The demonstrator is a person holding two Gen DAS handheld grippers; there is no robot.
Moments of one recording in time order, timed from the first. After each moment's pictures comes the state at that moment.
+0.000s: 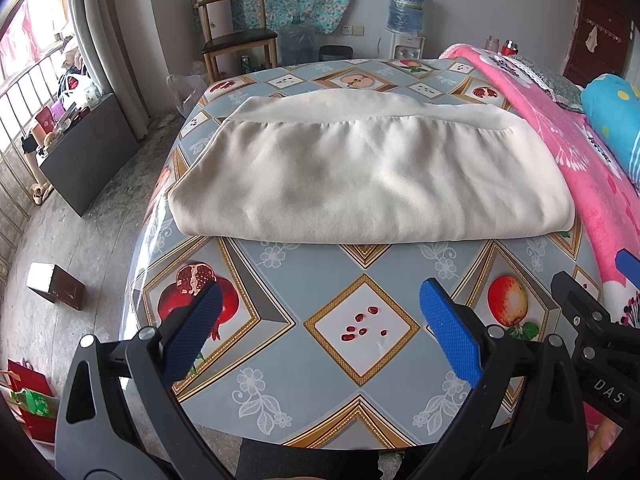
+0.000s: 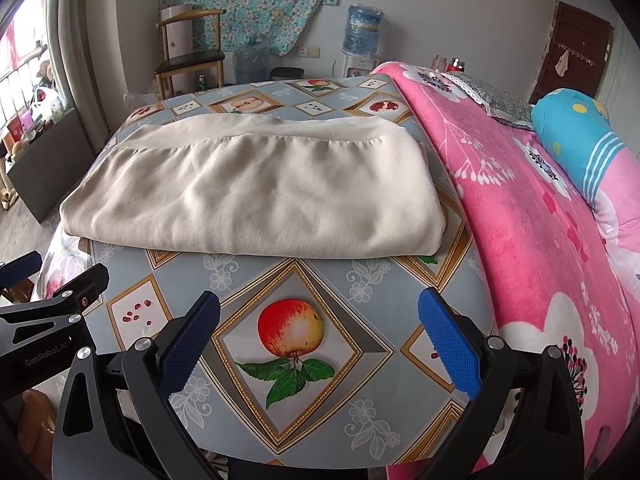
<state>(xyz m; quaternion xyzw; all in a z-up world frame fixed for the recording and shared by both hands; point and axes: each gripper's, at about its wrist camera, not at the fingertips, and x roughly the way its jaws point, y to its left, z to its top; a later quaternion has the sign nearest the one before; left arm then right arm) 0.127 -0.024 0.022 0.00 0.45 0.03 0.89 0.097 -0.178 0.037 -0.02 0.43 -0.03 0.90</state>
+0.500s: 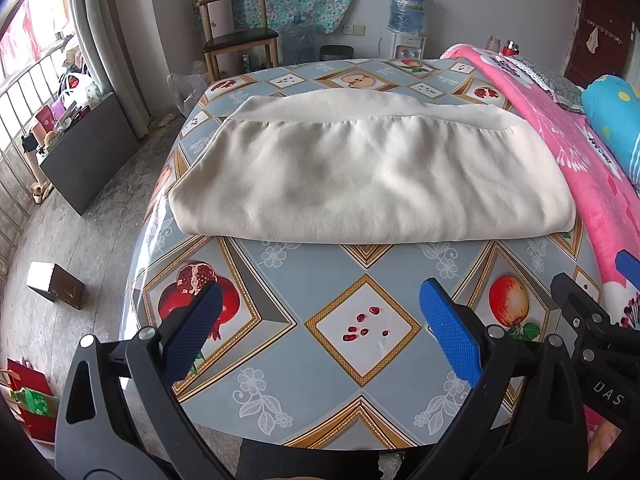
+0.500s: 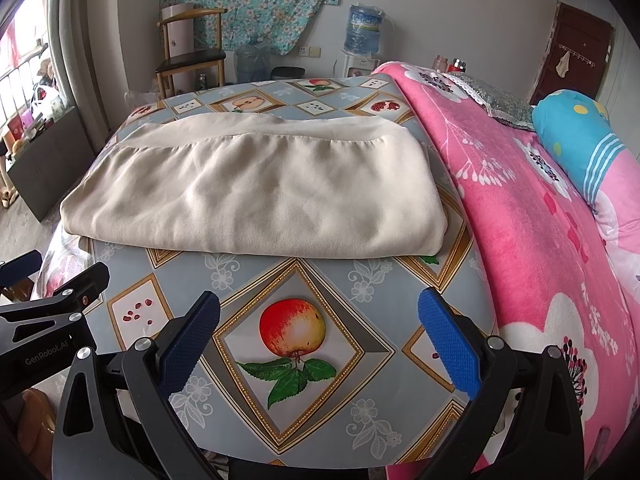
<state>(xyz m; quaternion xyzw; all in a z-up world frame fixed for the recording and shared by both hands) 0.127 -0.025 0.022 0.00 0.45 0.03 0.89 0.097 -0.178 0.037 -0.02 0.43 -0.03 0.90</state>
